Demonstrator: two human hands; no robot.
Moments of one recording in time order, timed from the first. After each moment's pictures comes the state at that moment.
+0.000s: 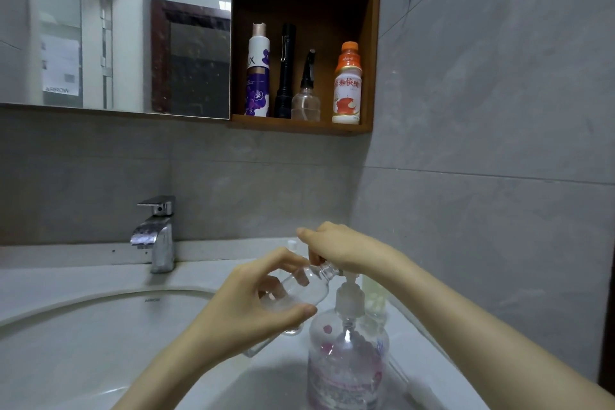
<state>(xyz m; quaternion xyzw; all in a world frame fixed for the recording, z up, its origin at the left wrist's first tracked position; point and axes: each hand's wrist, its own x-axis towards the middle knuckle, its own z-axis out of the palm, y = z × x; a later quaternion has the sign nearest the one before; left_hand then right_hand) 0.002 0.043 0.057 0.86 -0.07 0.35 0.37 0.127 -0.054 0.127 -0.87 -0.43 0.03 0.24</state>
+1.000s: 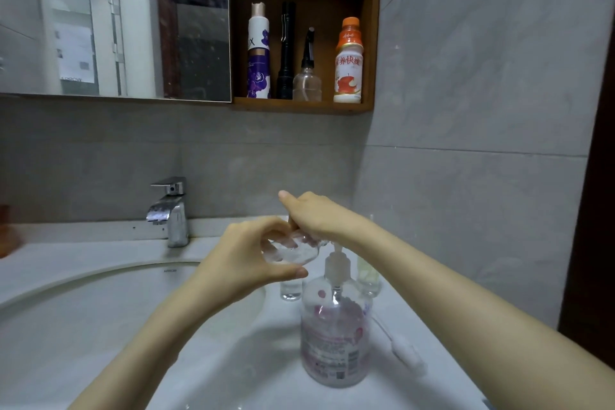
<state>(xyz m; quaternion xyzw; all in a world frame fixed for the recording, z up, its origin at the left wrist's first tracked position) 0.001 0.035 0.076 0.89 0.02 0.37 0.25 0.110 -0.046 0.127 -0.83 -0.47 0.03 0.30</state>
